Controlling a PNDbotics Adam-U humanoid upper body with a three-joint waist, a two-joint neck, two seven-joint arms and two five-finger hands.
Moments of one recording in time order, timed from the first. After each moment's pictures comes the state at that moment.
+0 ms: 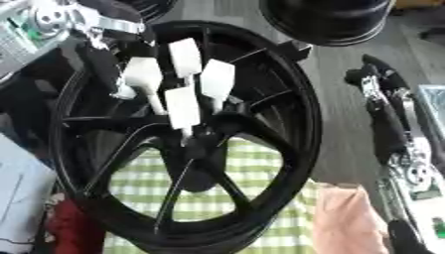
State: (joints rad) left arm -1.37 0.51 -0.86 -1.38 -0.42 0.34 -0.87; right arm -0.07 -0.32 -0.14 -1.93 -0.20 0.01 -0.15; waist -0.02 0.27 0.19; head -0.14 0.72
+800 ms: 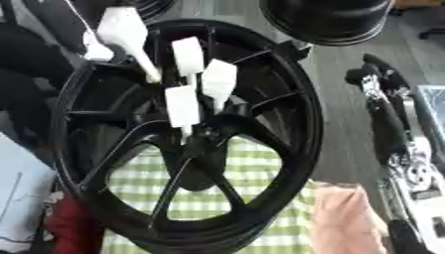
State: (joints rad) left arm -1.36 0.65 -0.58 -1.55 -0.45 0.37 -0.85; right arm -0.07 -0.32 -0.14 -1.93 -0.21 0.02 -0.17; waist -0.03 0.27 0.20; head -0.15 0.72
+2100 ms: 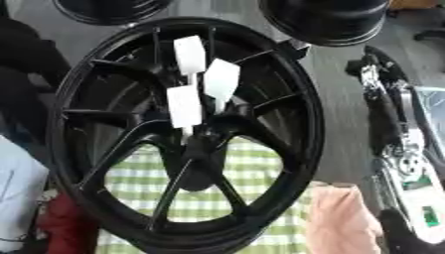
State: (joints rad) left arm -0.66 1.10 -0.08 -1.66 -0.42 0.50 -0.65; right arm -0.07 -0.32 -0.18 -1.94 -0.22 0.00 -0.21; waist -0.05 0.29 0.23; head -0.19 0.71
